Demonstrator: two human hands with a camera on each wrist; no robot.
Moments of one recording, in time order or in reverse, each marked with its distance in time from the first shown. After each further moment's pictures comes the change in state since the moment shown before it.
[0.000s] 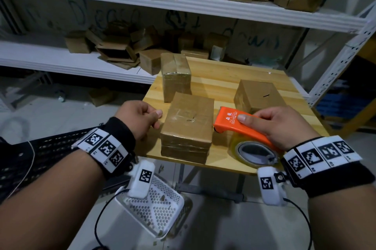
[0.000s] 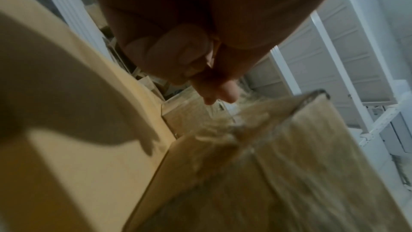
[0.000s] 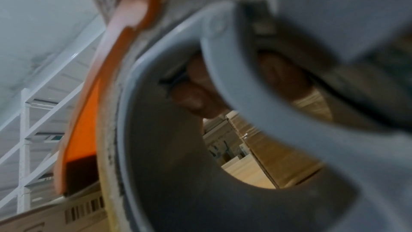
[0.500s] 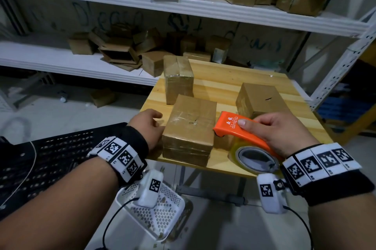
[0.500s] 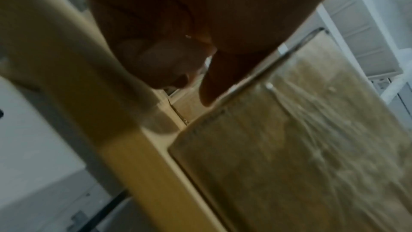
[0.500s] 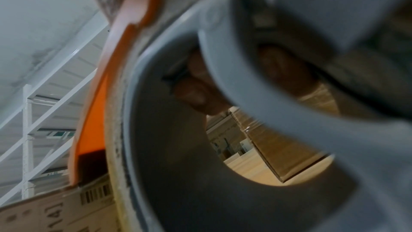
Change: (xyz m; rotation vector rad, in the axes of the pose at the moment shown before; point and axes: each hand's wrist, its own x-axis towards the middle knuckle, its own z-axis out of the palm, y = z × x) left_hand 0.003 -0.004 0.018 0.283 0.037 -0.052; right_hand -0.002 0.000 0.007 0.023 -0.015 0.013
